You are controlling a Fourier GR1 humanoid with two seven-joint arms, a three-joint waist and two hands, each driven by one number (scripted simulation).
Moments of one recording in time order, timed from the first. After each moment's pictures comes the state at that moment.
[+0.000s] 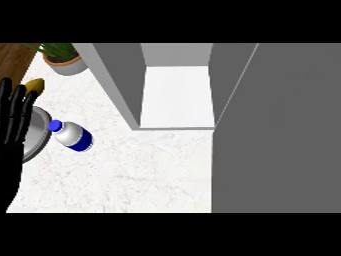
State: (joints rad) left arm 0.00 0.13 0.01 -2.10 0.02 -0.01 0.00; right arm 0.00 -0.10 -0.04 -2.10 -0.04 -0.01 -0.02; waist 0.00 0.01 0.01
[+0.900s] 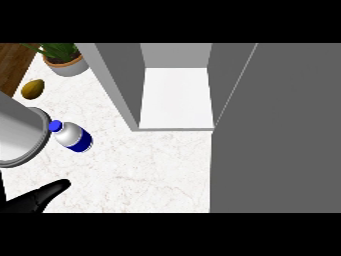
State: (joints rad) left arm 0.14 0.01 0.01 -2.22 0.03 0.36 0.15; right arm 0.40 -0.14 0.05 -2.40 -0.24 0.19 0.13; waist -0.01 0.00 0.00
